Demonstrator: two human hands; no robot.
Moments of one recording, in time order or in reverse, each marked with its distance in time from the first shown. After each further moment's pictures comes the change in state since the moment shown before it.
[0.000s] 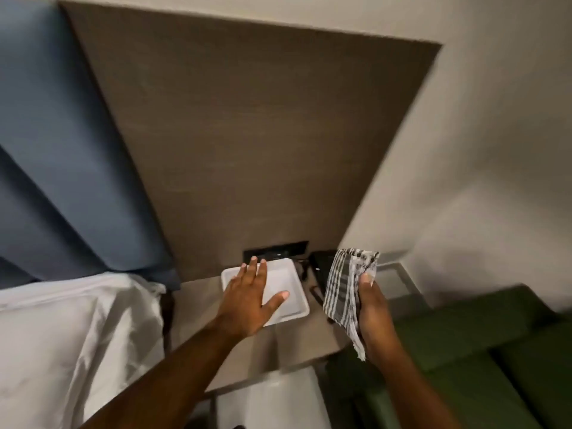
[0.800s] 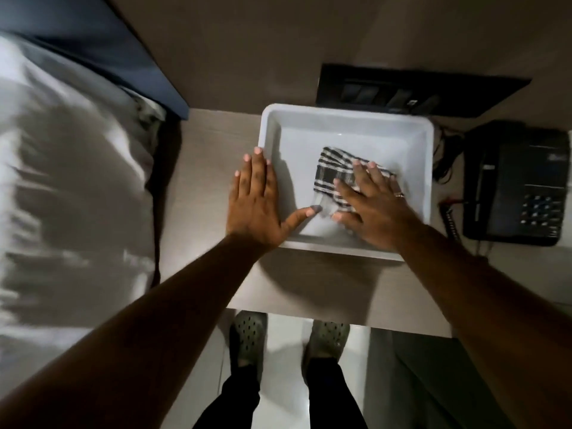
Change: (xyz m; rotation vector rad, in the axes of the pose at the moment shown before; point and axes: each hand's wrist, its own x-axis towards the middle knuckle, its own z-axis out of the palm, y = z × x) left_hand 0.132 -0.211 0.317 0.199 -0.001 -0.407; right_hand 0.346 0.381 0.117 -1.522 -0.894 -0.561
